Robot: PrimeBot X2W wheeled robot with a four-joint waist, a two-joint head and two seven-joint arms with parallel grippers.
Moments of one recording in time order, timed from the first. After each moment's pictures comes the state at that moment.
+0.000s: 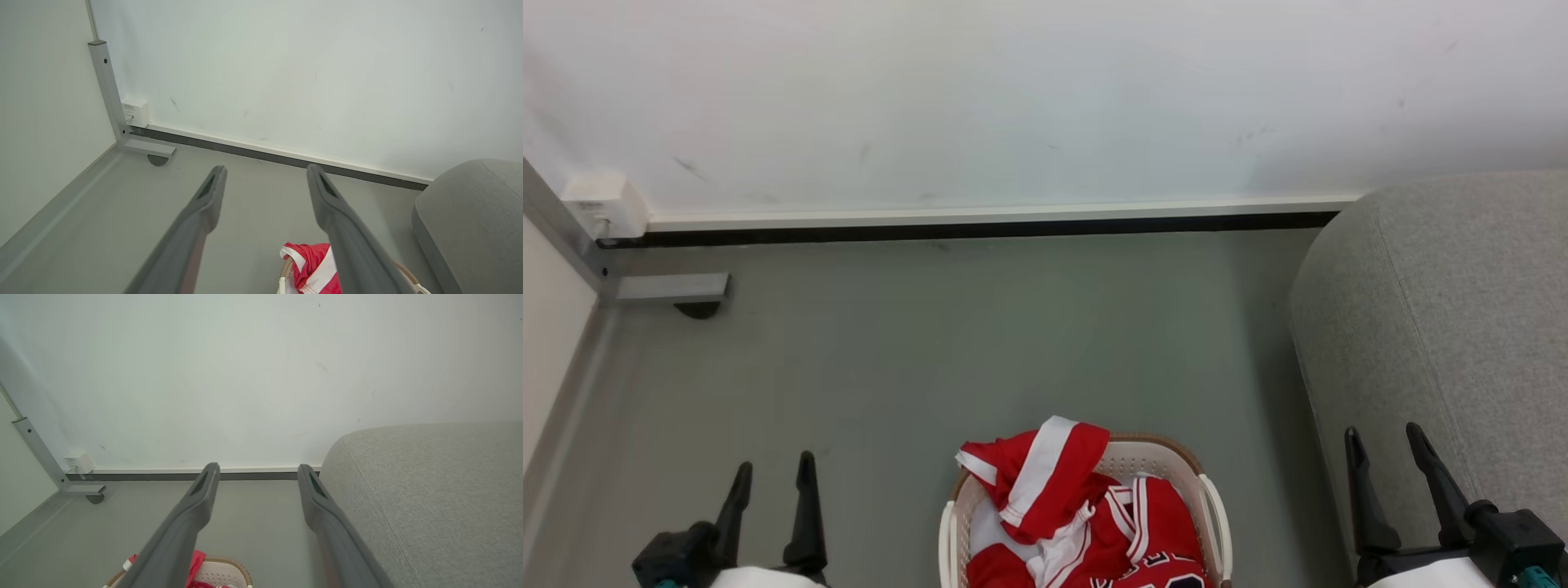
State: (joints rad) left arm -0.06 0.05 0.09 0.29 -0.20 -0.08 -0.26; right arm -0.08 -0.05 0.04 0.26 0.23 0.13 -0.26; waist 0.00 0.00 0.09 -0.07
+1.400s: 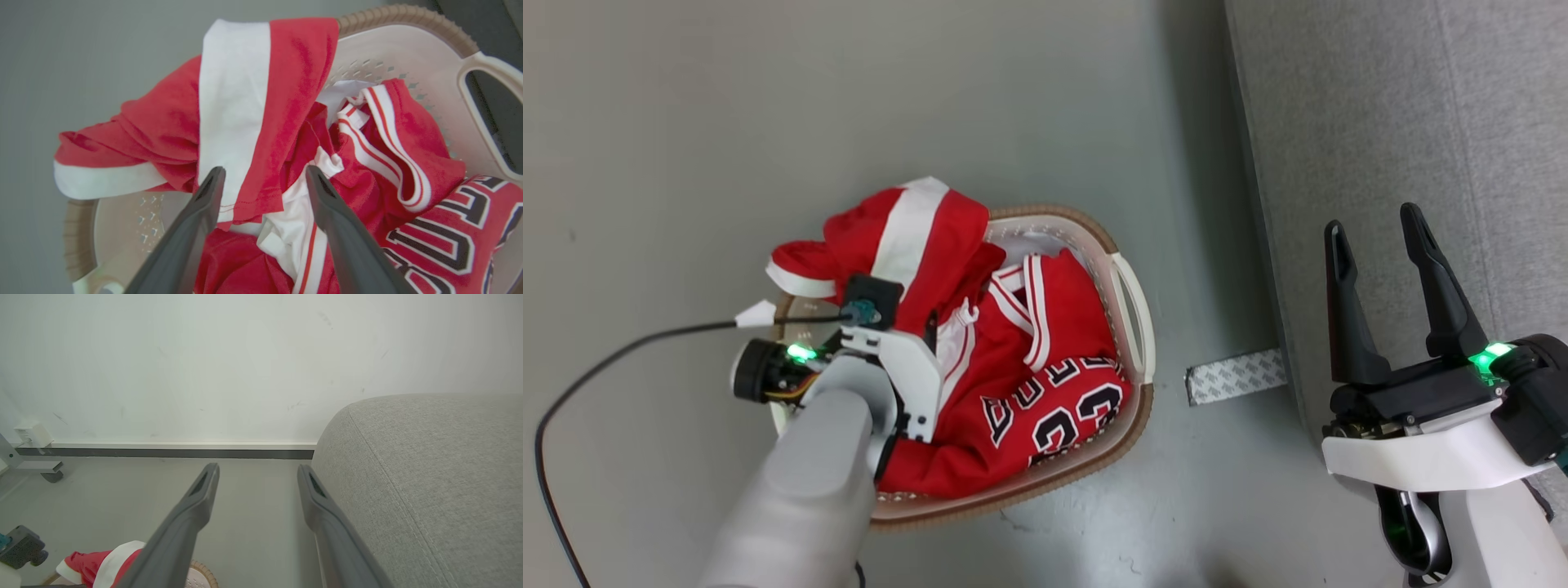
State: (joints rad) left arm -0.84 0.05 -0.30 1.11 -0.03 0.01 -0.09; right arm -0.35 -0.05 0.15 0.00 0.27 0.13 -0.26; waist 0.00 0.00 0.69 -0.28
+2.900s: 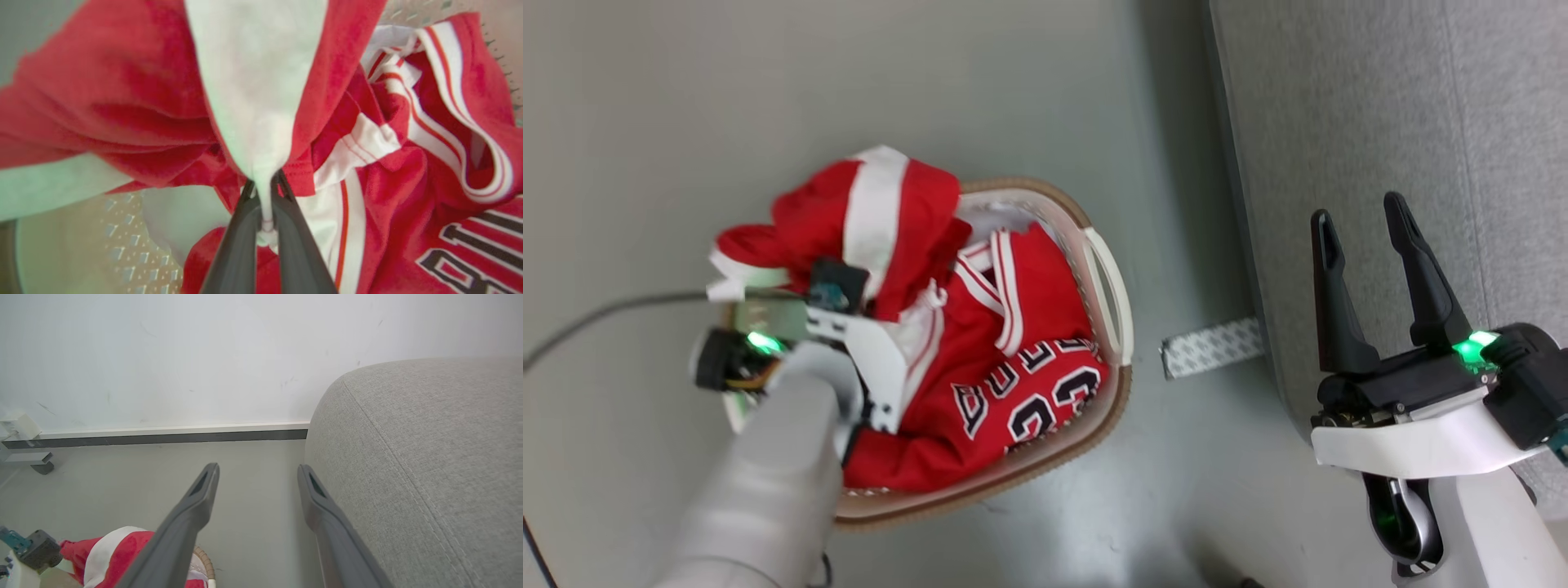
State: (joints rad) left arm -0.96 0.10 -0.37 1.28 -0.06 0.03 -0.09; right arm -0.38 -0.05 0.18 0.02 0.34 0.13 -0.26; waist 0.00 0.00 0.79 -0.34
